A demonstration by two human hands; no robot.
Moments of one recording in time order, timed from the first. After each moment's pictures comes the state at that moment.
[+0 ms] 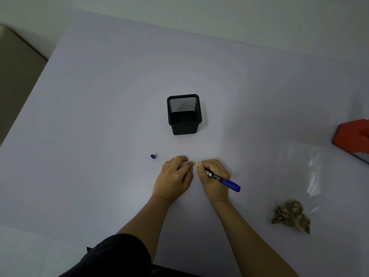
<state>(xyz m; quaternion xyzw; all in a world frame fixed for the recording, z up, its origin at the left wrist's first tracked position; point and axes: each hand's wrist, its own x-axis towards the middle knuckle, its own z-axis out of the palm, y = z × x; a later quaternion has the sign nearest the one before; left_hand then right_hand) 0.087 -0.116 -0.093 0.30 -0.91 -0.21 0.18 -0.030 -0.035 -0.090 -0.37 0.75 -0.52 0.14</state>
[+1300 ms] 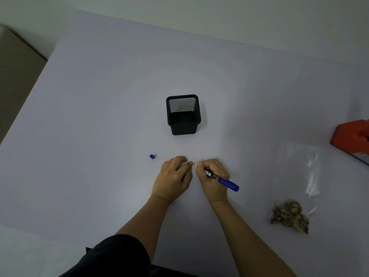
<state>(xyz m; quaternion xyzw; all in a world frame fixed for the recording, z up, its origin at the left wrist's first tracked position) 0.088 -0.115 -0.094 0.30 -0.91 -0.21 0.19 -0.029 -0.037 -0.085 -0.36 0.76 -0.52 0.13</state>
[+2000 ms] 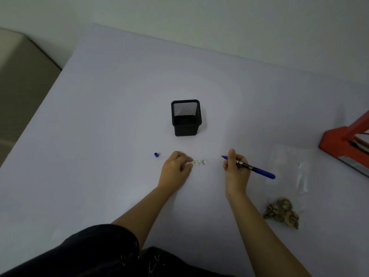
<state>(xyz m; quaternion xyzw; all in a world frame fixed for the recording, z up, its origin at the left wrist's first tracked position) 0.074 -0.121 -0.066 0.42 -0.80 -0.40 0.14 -0.061 -0.028 -0.028 0.04 0.70 -0.66 0.26</state>
